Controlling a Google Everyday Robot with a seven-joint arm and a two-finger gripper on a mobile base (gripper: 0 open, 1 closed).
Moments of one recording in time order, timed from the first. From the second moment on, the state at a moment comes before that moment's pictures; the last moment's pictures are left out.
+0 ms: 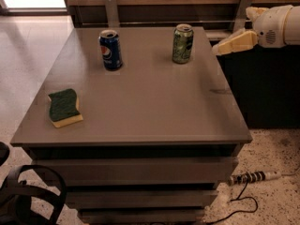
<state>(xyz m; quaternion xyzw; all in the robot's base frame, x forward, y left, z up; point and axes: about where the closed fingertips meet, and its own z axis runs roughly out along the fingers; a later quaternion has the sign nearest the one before) 0.680 -0.237 0.960 -0.39 0.73 0.14 0.55</state>
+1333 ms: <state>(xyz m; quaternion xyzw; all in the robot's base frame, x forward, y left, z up) 0.742 -0.202 0.934 -0.36 0.68 0.22 0.60</state>
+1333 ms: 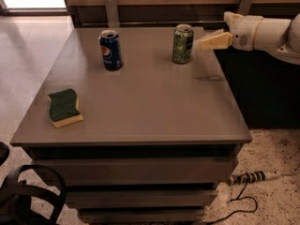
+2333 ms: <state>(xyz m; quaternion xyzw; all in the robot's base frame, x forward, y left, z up) 0.783 -0.173 0.915 -0.34 0.65 0.28 0.62</state>
